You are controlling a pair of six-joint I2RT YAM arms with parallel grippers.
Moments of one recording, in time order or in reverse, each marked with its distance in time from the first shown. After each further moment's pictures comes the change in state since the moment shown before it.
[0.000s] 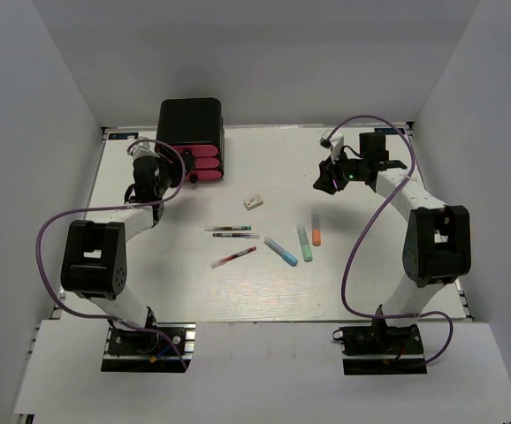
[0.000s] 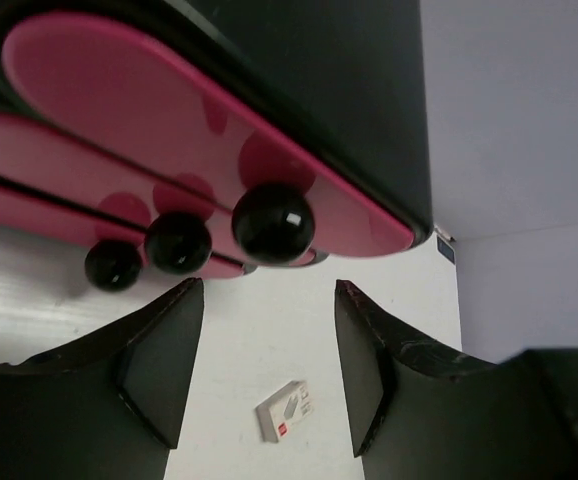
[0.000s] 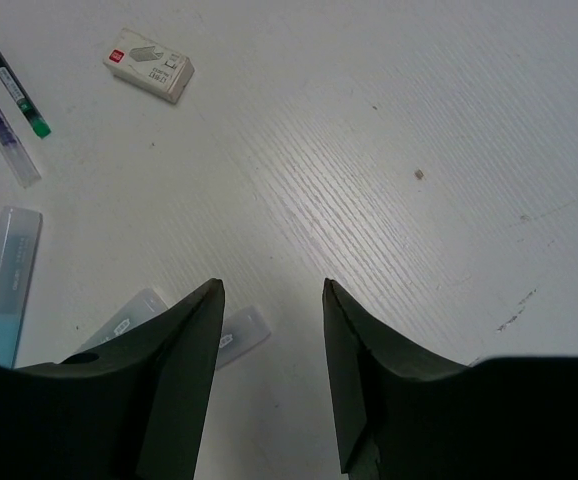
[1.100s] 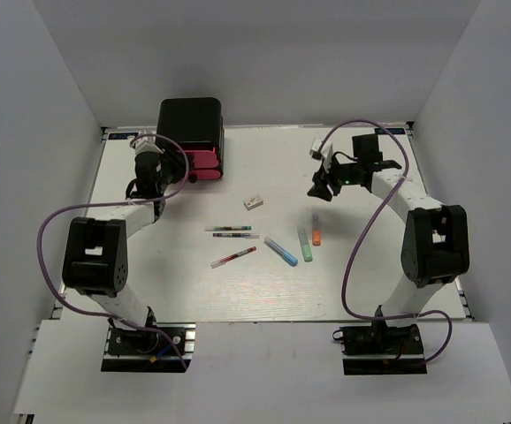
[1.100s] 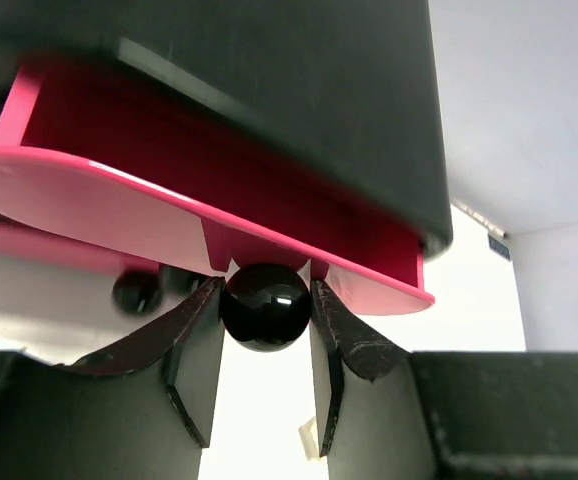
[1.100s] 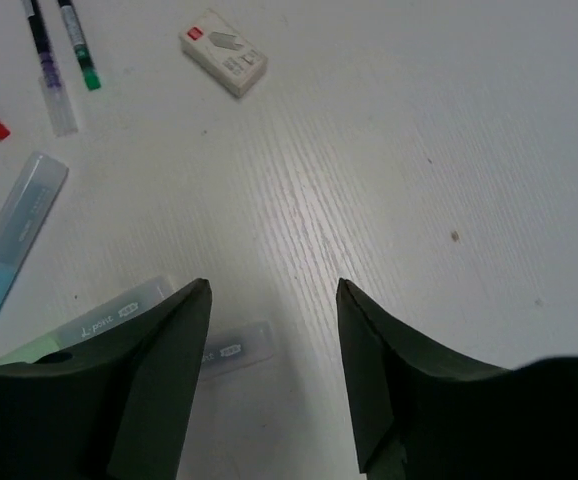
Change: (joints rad) left arm -0.005 0.053 0.087 -0.035 -0.046 0.142; right arm 0.037 0.000 0.000 -0.056 -0.068 -0.203
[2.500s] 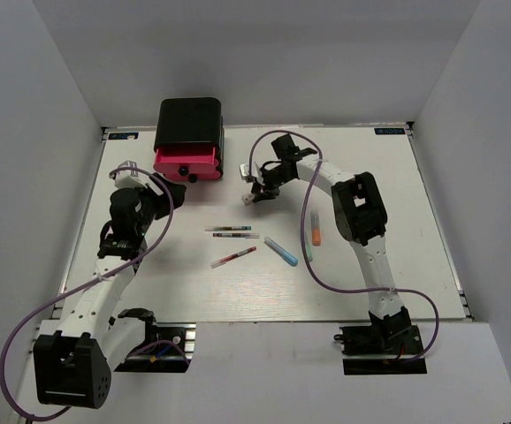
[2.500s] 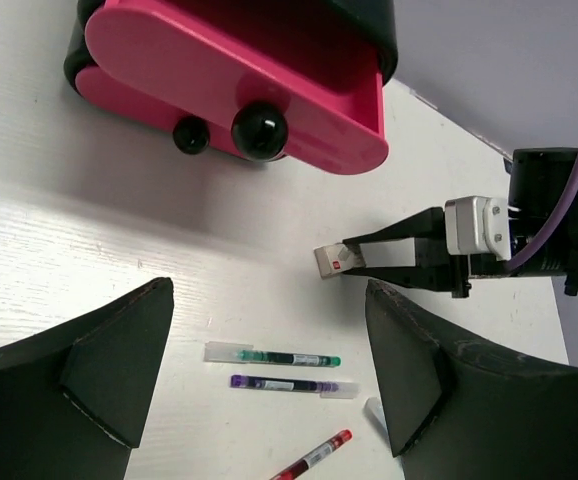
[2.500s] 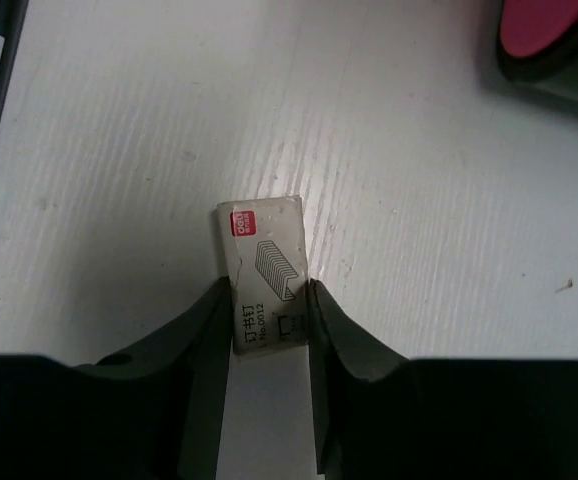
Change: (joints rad) left arm 0.003 -0.722 -0.320 -0.421 0.000 0.132; right arm 0.327 0.666 0.652 -0.224 -0.026 -0.484
